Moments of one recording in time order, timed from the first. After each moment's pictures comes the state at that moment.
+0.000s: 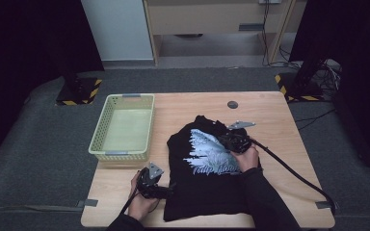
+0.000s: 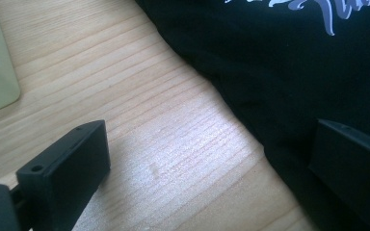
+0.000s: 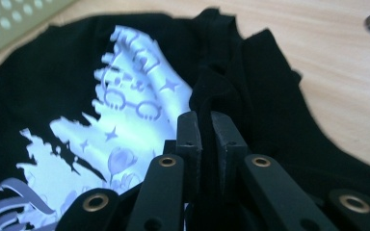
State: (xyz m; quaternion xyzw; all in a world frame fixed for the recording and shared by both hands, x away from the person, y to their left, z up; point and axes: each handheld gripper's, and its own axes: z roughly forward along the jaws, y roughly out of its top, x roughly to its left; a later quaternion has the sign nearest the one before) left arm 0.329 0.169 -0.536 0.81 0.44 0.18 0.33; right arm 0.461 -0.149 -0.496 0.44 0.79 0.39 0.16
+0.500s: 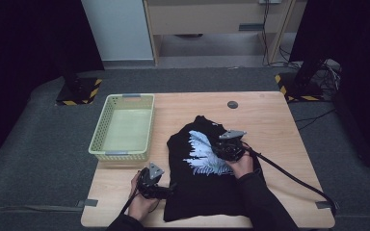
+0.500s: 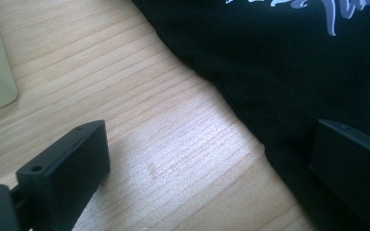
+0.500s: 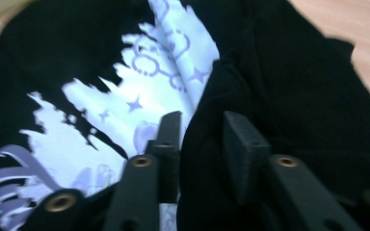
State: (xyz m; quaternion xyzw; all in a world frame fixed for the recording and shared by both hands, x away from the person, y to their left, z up) left arm 0.329 0.169 -0.536 0.81 0.44 0.18 0.33; right arm 0.447 -0.134 -0.517 0.40 0.82 0.39 0.15
